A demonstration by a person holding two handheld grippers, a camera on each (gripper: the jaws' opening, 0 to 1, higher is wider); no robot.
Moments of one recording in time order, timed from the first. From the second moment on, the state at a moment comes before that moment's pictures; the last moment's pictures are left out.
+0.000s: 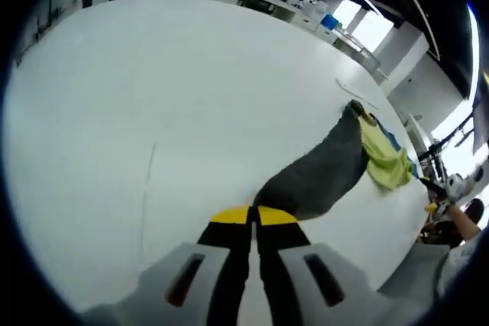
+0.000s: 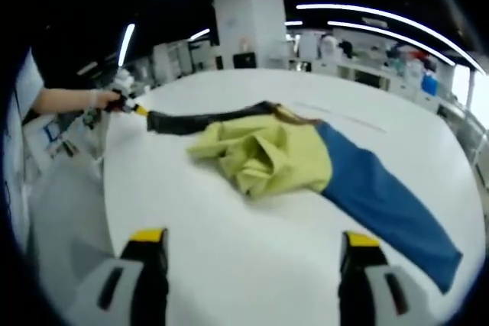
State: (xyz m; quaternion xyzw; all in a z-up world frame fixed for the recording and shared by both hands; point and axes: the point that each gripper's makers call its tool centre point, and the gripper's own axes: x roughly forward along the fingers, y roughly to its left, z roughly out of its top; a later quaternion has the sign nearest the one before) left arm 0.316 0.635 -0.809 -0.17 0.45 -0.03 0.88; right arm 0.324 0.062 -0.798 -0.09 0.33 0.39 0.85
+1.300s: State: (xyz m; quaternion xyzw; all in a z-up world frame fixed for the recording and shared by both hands) left arm 0.376 0.689 -0.838 -0.08 0.46 0.02 0.89; right arm 0.319 0.045 -0.809 -0.09 0.36 0.37 0.85
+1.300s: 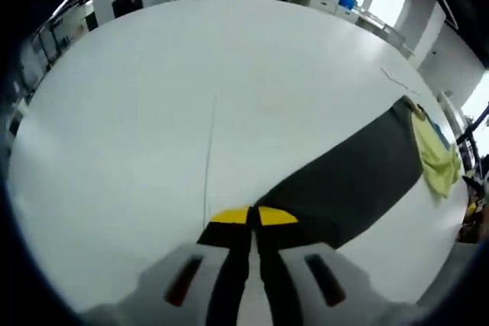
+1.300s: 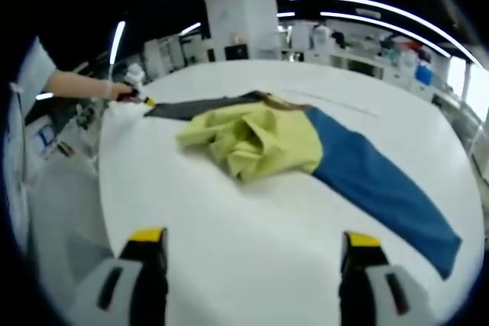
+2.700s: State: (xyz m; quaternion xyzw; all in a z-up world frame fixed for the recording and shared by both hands) left arm 0.342 0.413 -0.721 -0.01 0.24 -0.29 0.93; right arm 0.314 0.046 -0.780 -0.07 0.31 0.39 0.86
